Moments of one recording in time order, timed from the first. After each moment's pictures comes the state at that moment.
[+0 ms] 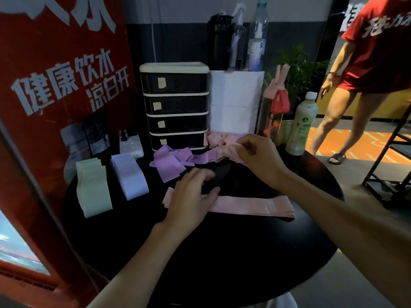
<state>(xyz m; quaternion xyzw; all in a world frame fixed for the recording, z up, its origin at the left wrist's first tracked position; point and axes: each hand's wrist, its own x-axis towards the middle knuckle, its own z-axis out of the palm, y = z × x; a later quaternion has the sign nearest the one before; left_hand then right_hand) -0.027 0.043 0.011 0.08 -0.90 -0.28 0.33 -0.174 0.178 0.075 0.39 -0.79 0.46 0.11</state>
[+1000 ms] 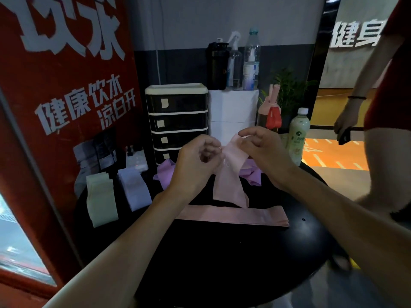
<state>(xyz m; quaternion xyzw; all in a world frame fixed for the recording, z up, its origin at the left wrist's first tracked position) -0.036 0.059 0.109 -0.01 -0.78 -0.48 0.40 -0.143 0.200 0.131 0.36 -0.69 0.63 0.02</state>
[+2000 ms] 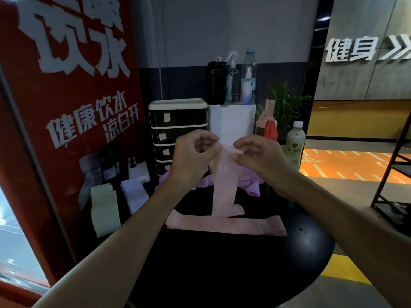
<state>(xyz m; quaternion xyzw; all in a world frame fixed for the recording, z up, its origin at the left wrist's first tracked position) -0.030 0.064 0.154 0.00 -0.75 -0.50 0.43 -0.124 0.216 0.151 0.43 -0.69 0.59 0.04</state>
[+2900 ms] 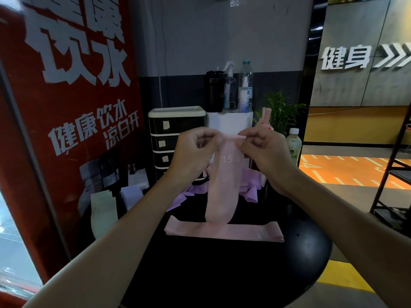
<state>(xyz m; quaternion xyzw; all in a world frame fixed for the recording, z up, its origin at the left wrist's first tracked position) -0.021 0.076 0.182 -0.02 -0.77 -0.50 0.40 -0.112 0.221 0.178 0.39 -0.64 0.66 0.06</state>
